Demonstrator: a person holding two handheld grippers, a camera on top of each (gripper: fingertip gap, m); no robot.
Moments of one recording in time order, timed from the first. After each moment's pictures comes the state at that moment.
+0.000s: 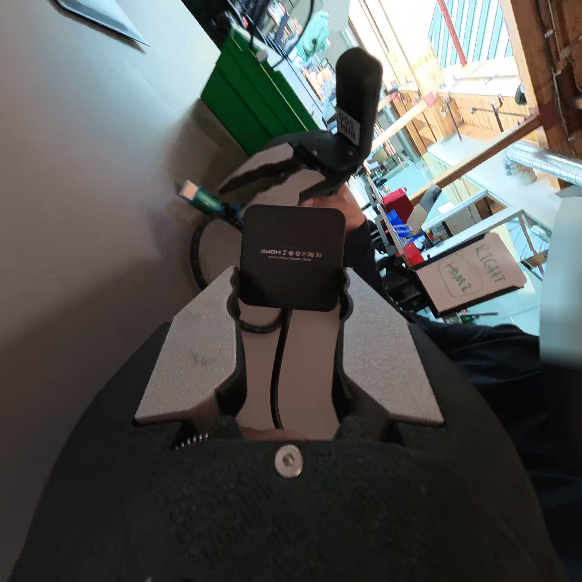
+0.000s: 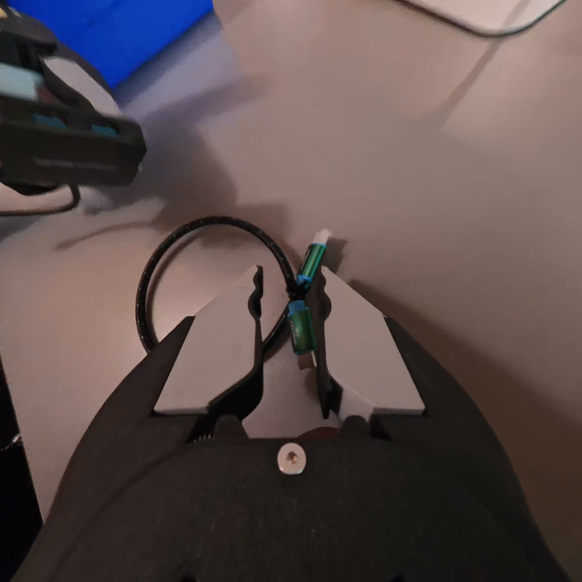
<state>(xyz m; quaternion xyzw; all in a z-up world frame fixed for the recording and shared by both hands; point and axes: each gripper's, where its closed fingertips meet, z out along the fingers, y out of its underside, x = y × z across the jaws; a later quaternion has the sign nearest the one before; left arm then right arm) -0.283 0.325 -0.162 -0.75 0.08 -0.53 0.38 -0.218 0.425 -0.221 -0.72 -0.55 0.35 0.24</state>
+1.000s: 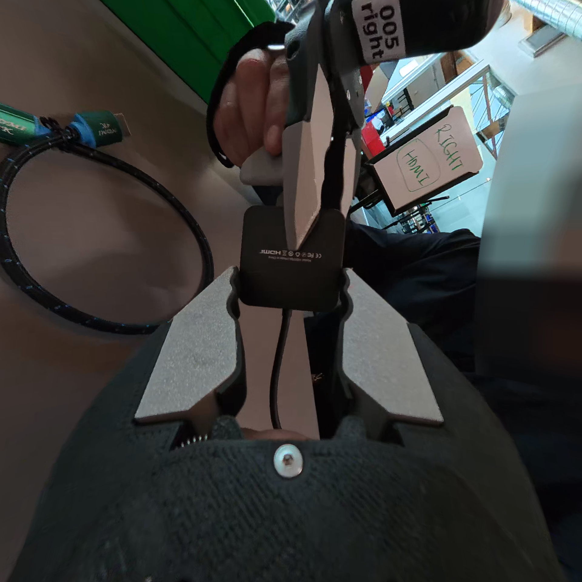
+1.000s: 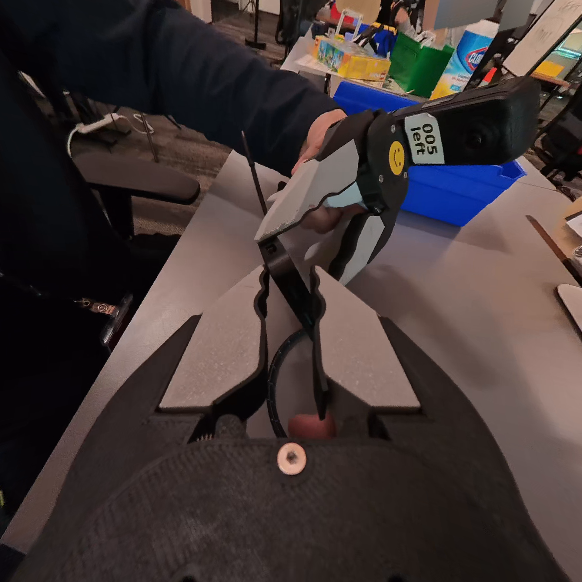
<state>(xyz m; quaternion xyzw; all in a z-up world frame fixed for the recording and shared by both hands) -0.213 0.276 -0.158 -0.75 0.23 -0.57 0.23 -0.222 0.274 -0.144 -0.31 -0.75 0.48 0.32</state>
